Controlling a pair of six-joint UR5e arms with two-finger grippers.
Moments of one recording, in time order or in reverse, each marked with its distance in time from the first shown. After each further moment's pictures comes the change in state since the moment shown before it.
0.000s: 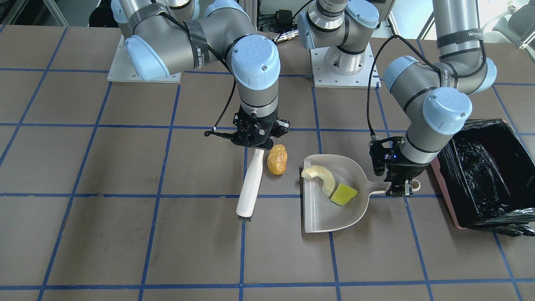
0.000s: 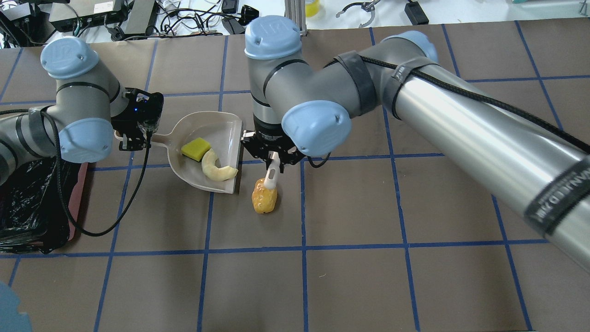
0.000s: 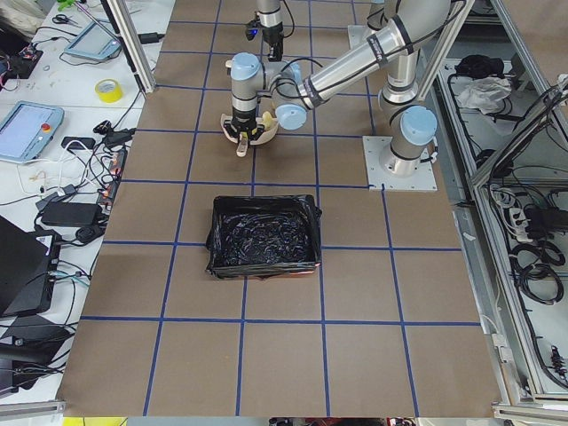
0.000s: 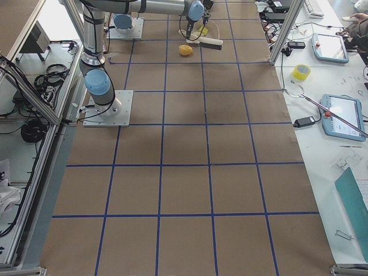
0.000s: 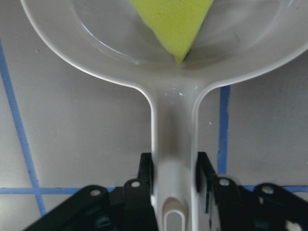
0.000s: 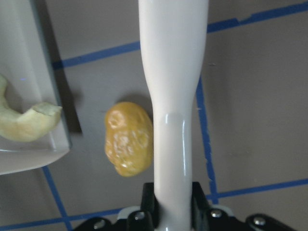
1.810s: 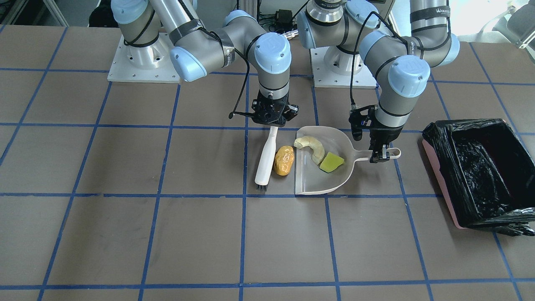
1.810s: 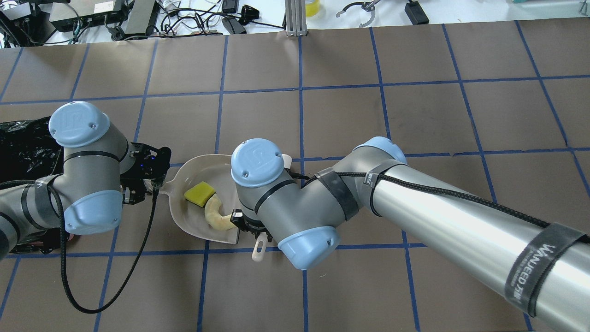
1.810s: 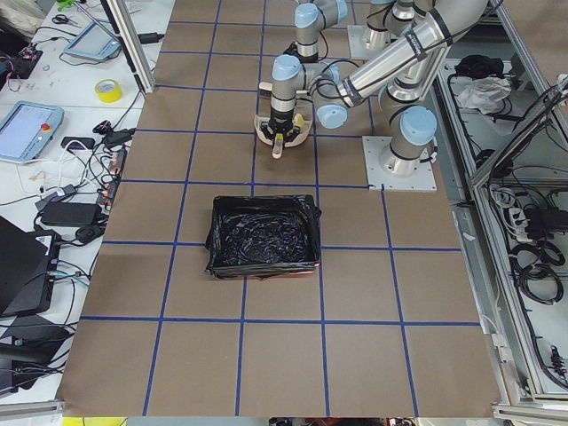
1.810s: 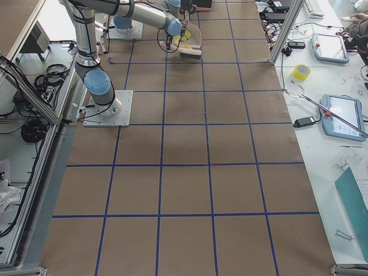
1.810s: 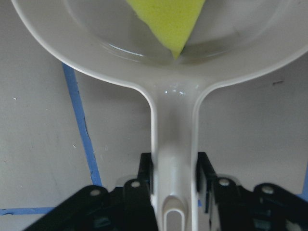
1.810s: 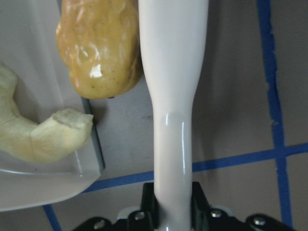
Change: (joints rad) left arm -0.011 0.153 -0.268 0.104 0.057 0.005; right arm 0.191 0.043 0.253 -0.389 0.033 0.224
